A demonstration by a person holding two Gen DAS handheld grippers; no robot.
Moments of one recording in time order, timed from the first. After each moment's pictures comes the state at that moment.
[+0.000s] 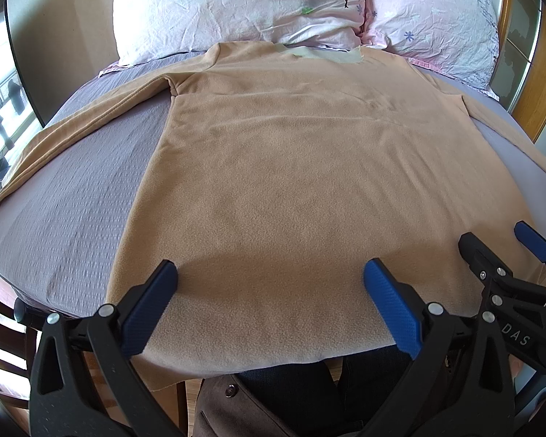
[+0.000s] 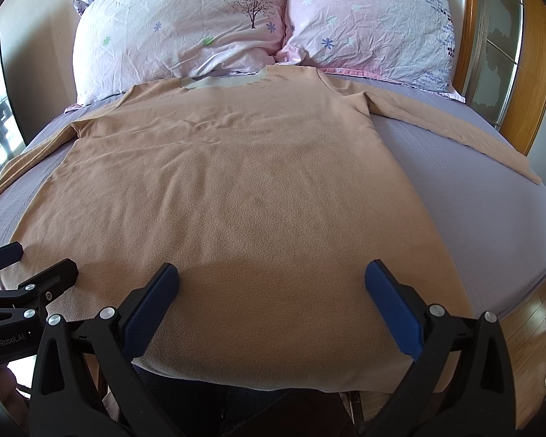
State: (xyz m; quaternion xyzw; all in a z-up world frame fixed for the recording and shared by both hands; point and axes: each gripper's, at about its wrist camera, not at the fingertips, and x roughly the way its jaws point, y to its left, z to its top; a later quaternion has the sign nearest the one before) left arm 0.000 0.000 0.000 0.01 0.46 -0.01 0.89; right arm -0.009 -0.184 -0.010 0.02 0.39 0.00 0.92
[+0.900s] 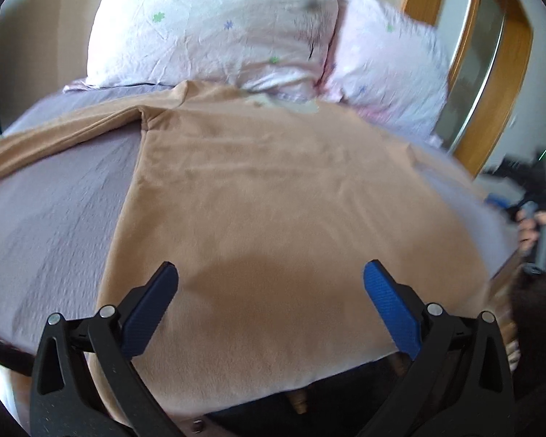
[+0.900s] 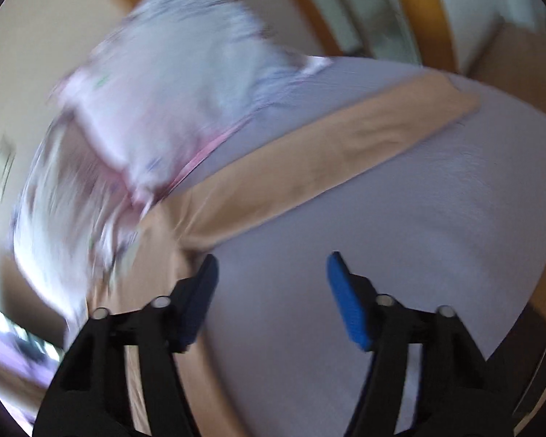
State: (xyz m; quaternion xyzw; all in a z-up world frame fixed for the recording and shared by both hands) left arm 0.001 0.040 0.013 -0.09 0.36 -0.14 0.92; right arm 0.067 -0.490 0.027 0.41 0.33 -0.16 0.83
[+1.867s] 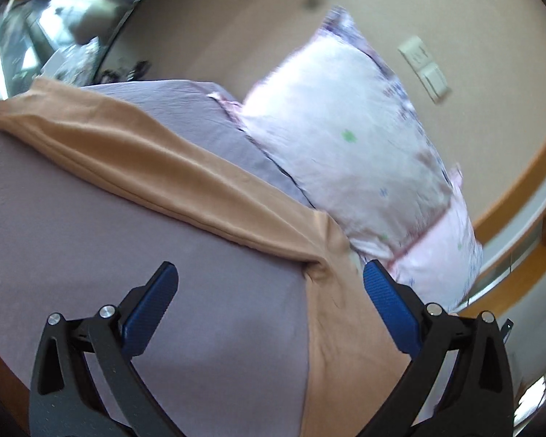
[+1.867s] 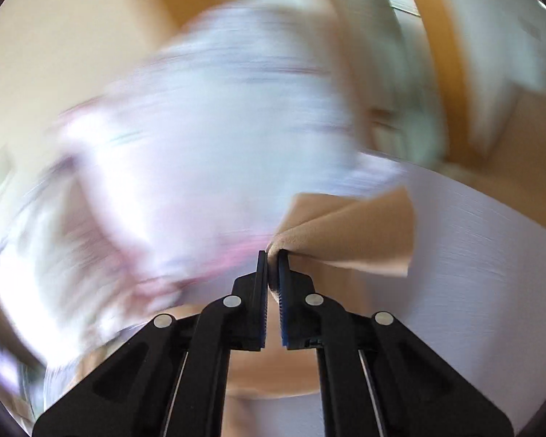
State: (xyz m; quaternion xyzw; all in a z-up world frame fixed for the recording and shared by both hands) left arm 0.039 0.276 0.022 -0.41 0.25 -0.01 0.88; right arm 0.200 -0.345 0.131 0.21 0.23 -0.02 0.95
